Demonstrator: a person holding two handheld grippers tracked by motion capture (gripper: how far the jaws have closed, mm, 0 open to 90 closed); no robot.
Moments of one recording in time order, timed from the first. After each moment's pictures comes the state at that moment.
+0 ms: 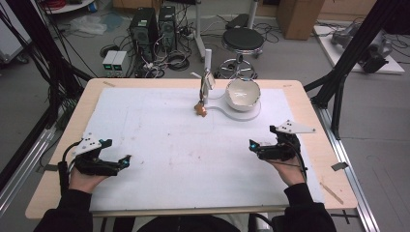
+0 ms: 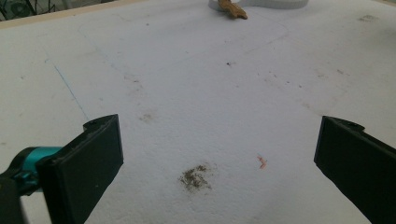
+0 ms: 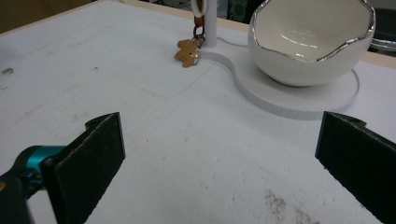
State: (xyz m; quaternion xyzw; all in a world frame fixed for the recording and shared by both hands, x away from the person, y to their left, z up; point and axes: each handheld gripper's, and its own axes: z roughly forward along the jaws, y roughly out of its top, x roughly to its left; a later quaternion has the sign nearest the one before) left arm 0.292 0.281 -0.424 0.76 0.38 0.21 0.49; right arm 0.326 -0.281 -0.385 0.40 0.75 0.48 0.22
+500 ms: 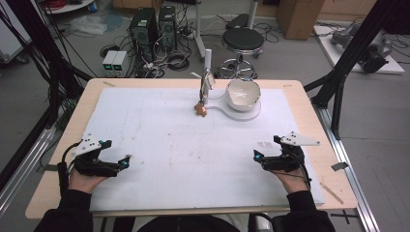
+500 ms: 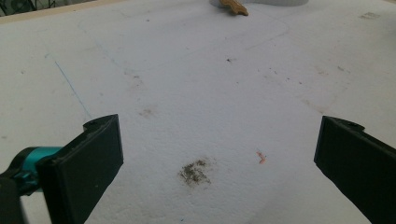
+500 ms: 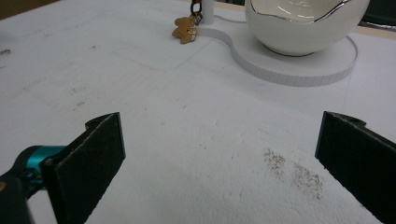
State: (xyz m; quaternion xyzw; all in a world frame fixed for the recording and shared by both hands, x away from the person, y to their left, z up) left arm 0.289 0.282 -0.425 0.76 0.39 0.21 0.49; right arm 0.306 -0.296 -0.409 0.40 0.75 0.47 0.21
